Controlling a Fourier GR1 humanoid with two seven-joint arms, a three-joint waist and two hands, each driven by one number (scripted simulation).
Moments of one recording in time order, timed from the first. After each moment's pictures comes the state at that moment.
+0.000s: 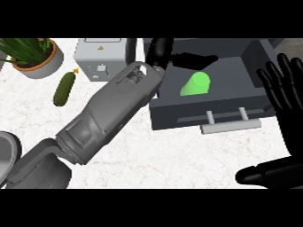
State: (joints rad) left arm -1.31 0.00 -0.60 -0.44 0.68 0.48 -0.37; right arm -0.14 -0.09 -0.07 -2.01 -0.22 0.20 0.12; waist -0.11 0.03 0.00
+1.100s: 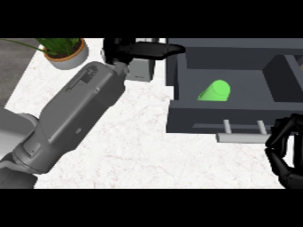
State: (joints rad) left arm -1.07 0.18 -0.42 -0.83 0.81 0.43 -0.37; right arm -0.04 -0.26 -0.11 -2.10 -0.22 0.38 0.17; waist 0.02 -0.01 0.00
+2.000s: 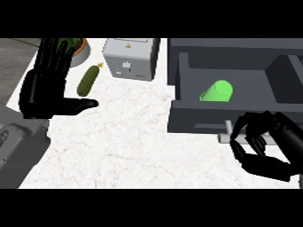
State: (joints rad) left arm -0.44 0.51 -0.34 -1.42 0.85 0.32 -0.32; right arm -0.07 -0.35 0.08 -1.93 0.33 0.36 -0.02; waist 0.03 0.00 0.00
